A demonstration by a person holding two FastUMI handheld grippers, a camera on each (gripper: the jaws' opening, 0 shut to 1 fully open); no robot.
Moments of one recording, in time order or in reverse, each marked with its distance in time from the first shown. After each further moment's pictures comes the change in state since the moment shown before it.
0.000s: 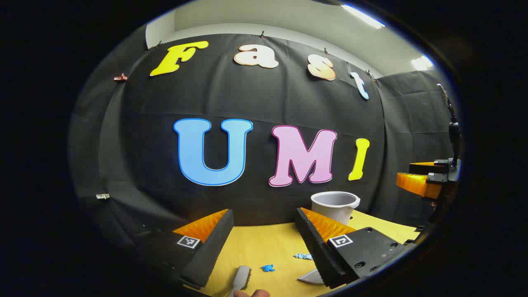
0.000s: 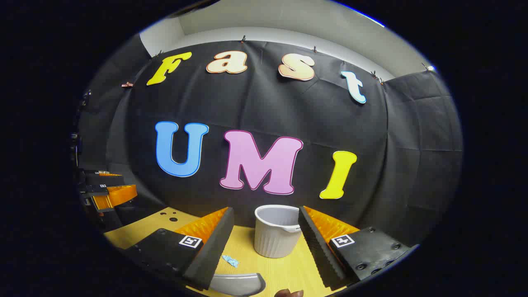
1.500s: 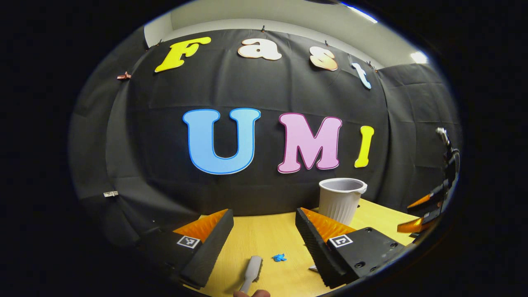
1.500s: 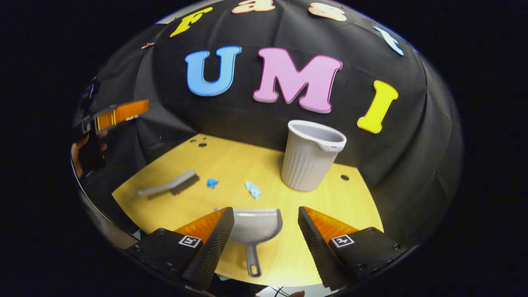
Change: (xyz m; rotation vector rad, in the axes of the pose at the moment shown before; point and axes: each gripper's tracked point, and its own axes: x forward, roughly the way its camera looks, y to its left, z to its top) left arm -0.027 0.023 -0.037 0.042 0.076 0.038; right arm -0.076 0.031 -0.212 -0.053 0.630 0.271
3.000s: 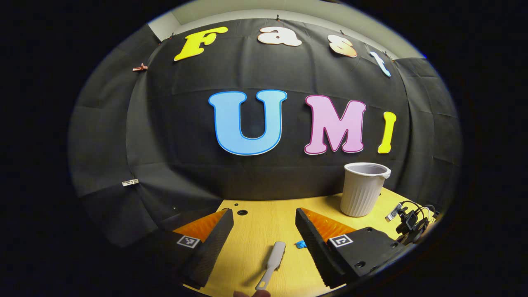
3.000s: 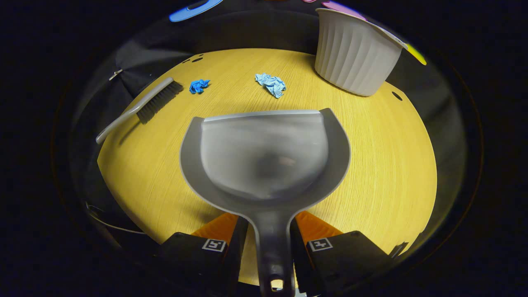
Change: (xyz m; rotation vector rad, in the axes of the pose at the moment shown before) left arm -0.009 0.052 -0.043 -0.008 0.107 0.146; right arm 0.139 0.039 -0.176 0.055 0.508 0.133
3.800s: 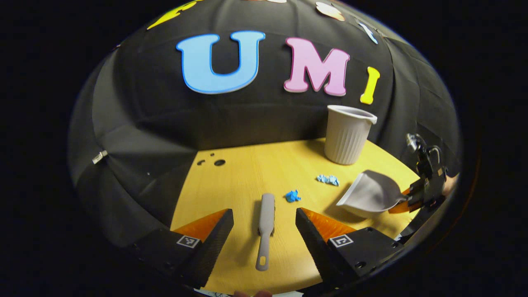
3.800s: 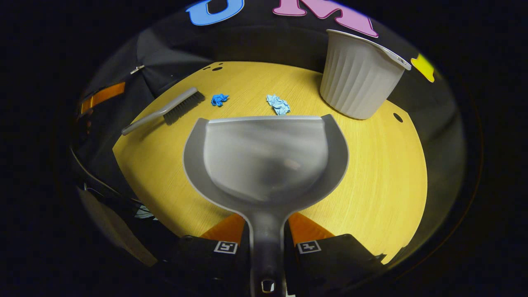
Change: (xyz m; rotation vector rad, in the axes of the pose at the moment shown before) left arm 0.024 -0.011 -0.150 0.071 0.483 -0.222; right arm -0.063 -0.018 0.016 -0.105 -0.065 0.061
